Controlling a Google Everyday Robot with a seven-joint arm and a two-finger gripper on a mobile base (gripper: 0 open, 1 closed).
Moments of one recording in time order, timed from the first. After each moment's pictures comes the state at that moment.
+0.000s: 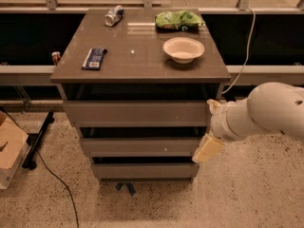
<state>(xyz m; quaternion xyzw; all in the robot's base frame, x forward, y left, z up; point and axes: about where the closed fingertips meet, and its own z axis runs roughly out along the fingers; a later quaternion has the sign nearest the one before) 0.516 -0.166 0.749 -0.56 0.77 0.00 0.30</state>
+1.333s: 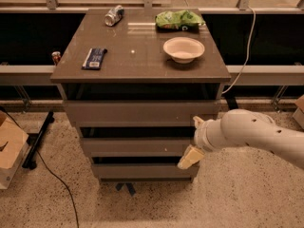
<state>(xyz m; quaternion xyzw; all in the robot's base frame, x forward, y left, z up) 0.558 -0.143 0.632 -0.54 0.78 0.04 0.31</state>
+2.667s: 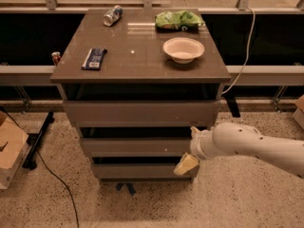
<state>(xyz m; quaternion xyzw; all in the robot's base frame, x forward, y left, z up) 0.568 -0.140 0.564 -0.52 0.80 0.06 0.30</state>
